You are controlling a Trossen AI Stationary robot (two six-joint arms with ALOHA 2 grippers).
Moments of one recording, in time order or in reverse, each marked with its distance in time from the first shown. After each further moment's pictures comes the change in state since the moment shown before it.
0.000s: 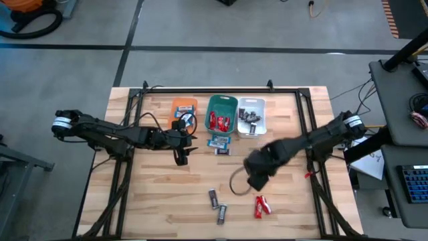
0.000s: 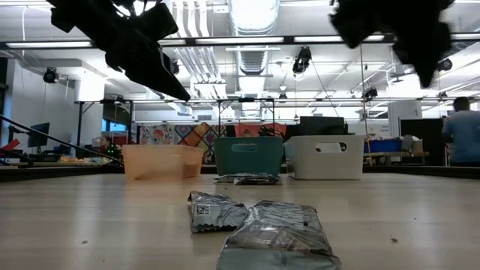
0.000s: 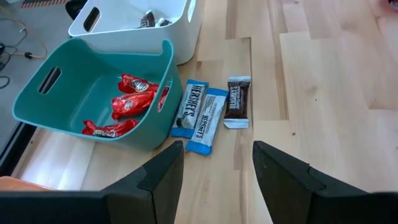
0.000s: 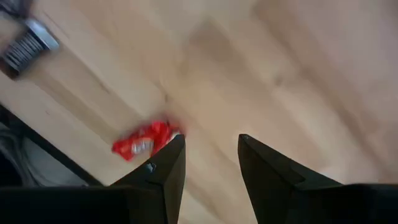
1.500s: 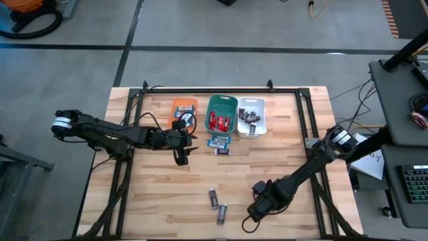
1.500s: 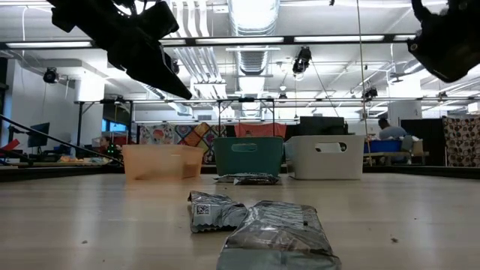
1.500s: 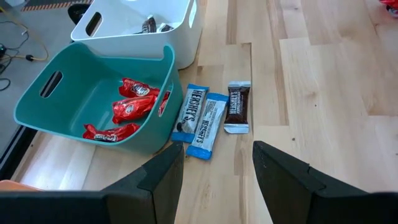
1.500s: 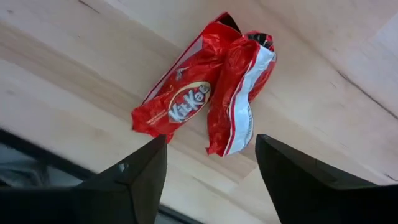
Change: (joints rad) left arm 0.000 0.000 0.000 0.018 -0.001 -0.002; right arm 0.353 0.222 -0.074 0.350 -0.002 0.613
